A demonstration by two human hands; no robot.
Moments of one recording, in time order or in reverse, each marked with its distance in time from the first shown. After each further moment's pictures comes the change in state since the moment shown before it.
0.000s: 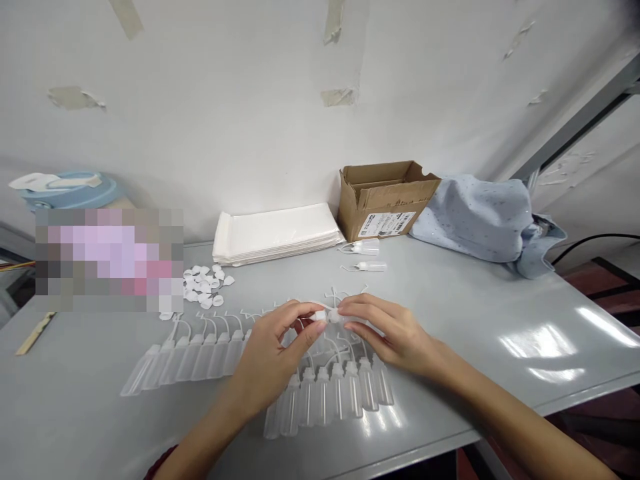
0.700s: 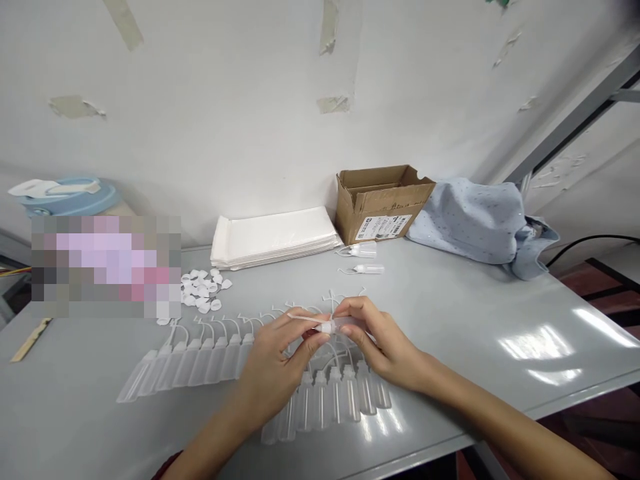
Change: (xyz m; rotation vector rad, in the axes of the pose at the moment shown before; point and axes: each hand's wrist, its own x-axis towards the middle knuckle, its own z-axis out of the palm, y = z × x) left_hand -0.001 -0.006 0.010 0.007 0.055 0.227; right_hand -0.001 -0.014 0.011 0.254 -0.027 0.334
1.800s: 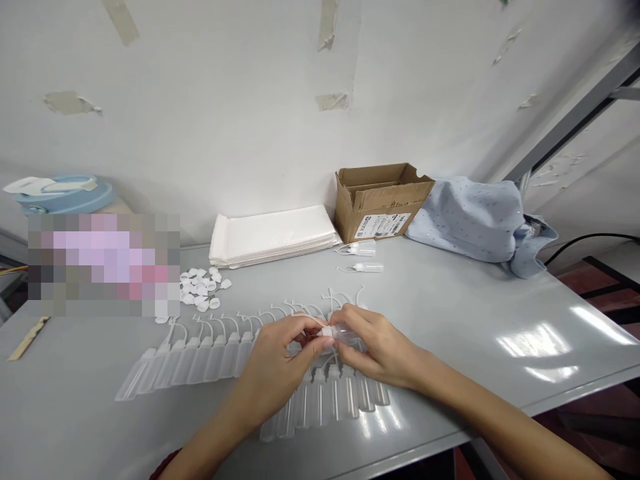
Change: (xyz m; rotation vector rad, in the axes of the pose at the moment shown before) left_hand -0.002 0.001 0.002 0.029 -0.075 -0.129; right_hand 0.002 0.002 0.001 -0.219 -0.102 -0.139
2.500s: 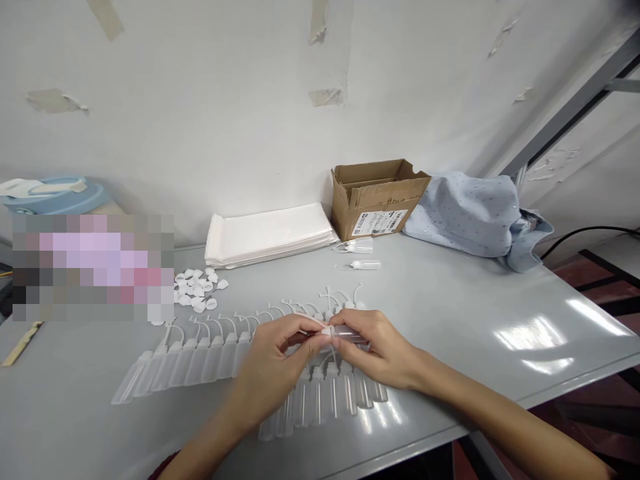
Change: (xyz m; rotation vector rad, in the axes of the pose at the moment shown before) left_hand 0.002 0.002 0.000 -0.255 -0.030 -0.050; right_hand 0.001 -0.008 -0.003 0.210 -0.013 0.163
